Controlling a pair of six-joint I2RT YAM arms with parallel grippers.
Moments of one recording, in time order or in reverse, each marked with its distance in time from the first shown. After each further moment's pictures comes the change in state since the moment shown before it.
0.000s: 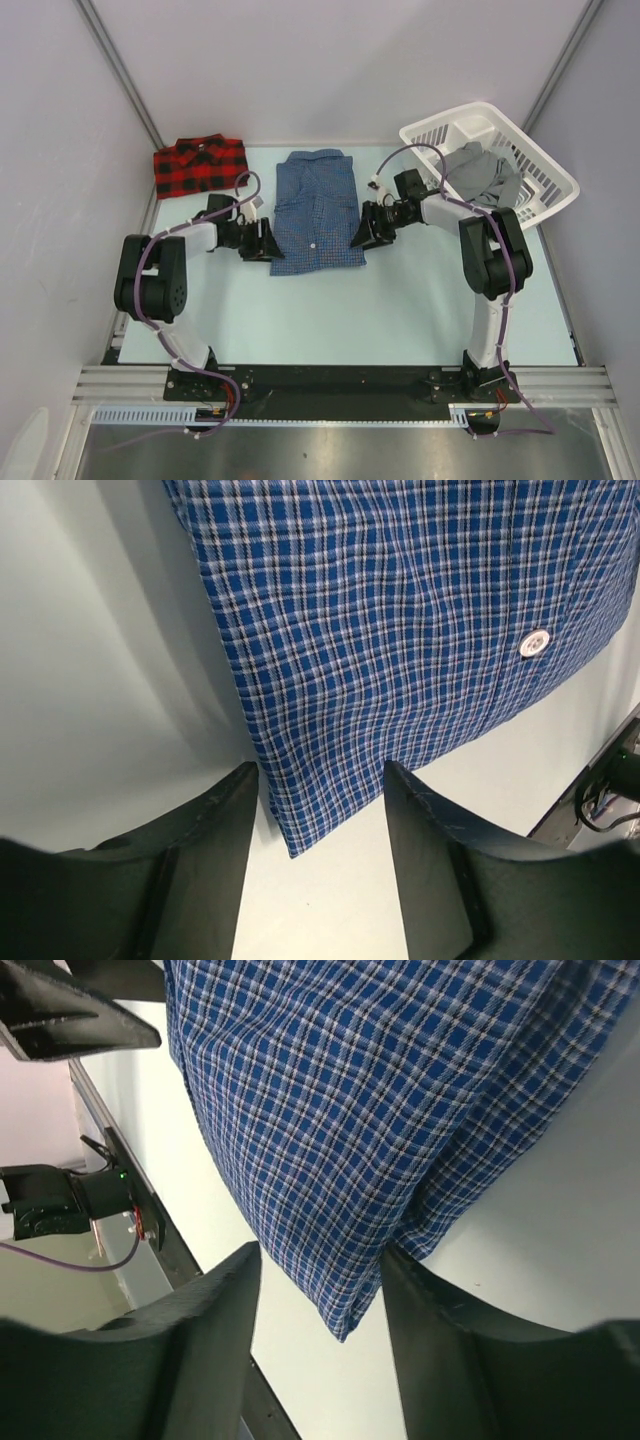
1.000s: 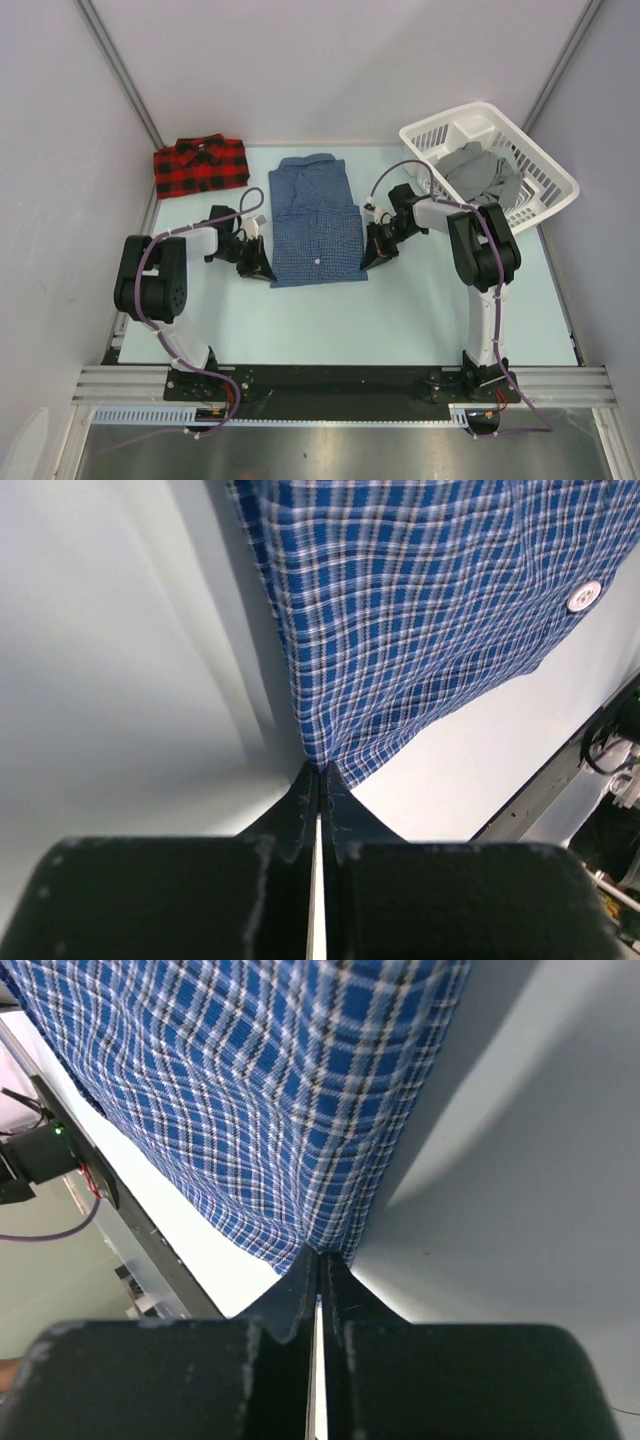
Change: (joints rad) left arm 0.001 0.001 -0.047 -0.169 -0.010 0.074; right arm 0.015 0.098 -0.003 -0.180 0.050 -0.115
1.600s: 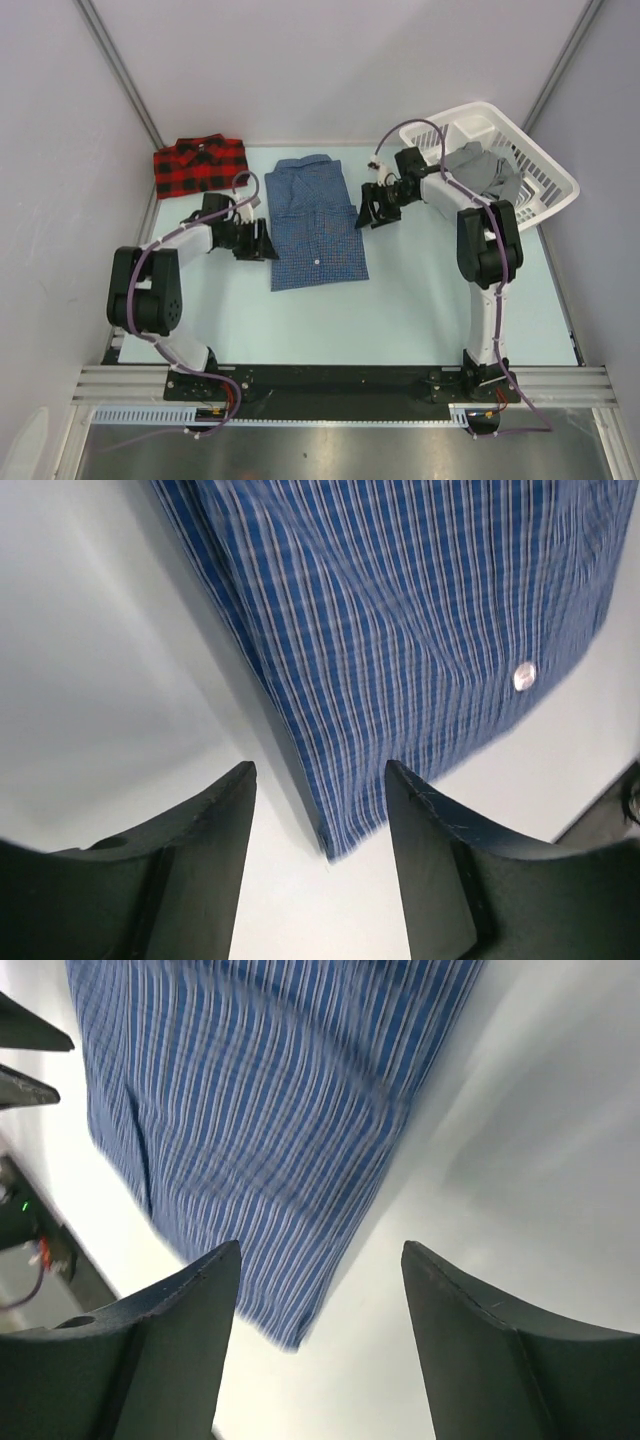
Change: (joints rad) left arm 0.006 -0.124 0.002 0.082 -0.050 0.012; right arm -0.034 -0.007 0.255 -0.051 0.094 -0.077
